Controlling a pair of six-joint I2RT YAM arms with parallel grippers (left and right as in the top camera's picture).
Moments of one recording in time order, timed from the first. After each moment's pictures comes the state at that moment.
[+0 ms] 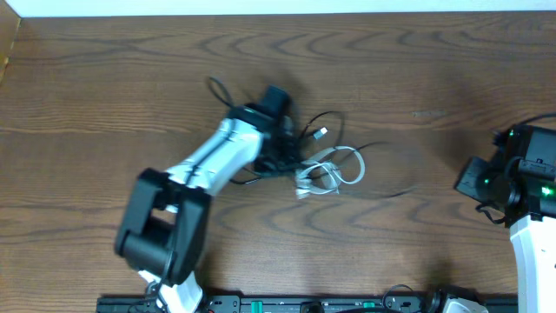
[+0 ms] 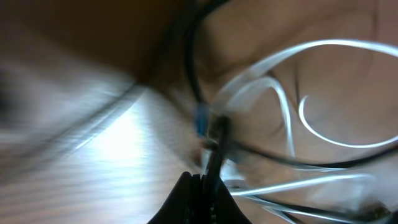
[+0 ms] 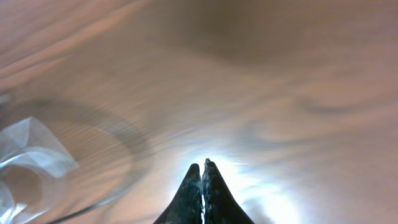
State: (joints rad) left arm -0.41 1.85 1.24 -0.82 0.38 -0.54; right arm -0.23 1.10 0.94 -0.98 0.04 0.30
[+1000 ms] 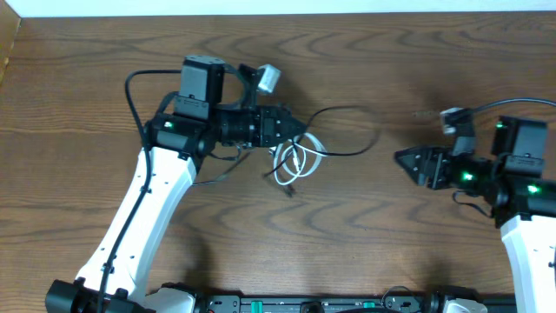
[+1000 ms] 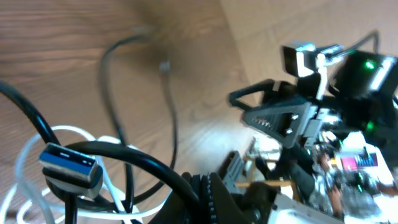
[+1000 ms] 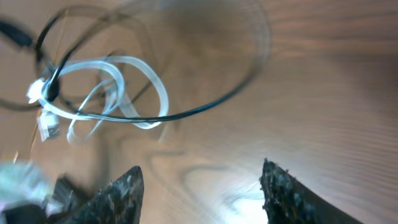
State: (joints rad) left arm -0.28 1.44 1.24 -0.62 1.00 -0.35; right arm -0.10 1.10 0.94 -0.83 -0.73 0.04
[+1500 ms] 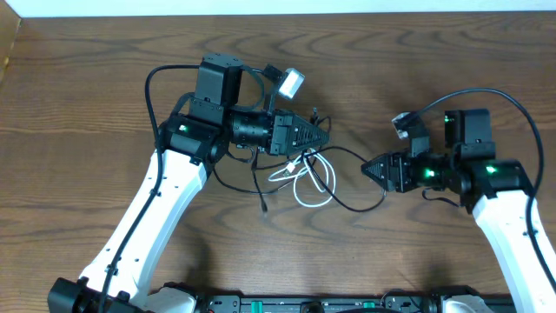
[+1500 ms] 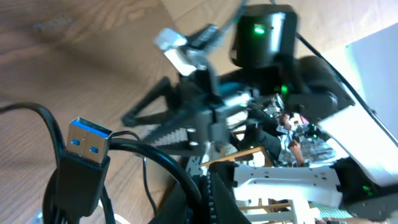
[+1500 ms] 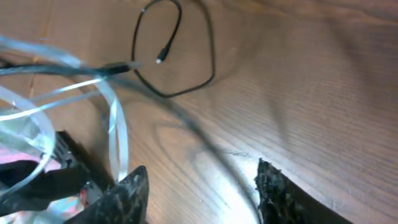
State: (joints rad) left arm -0.35 1.44 1.24 -0.52 1.19 -0.35; right arm 0.10 1.23 0.94 -0.79 -0.68 0.02
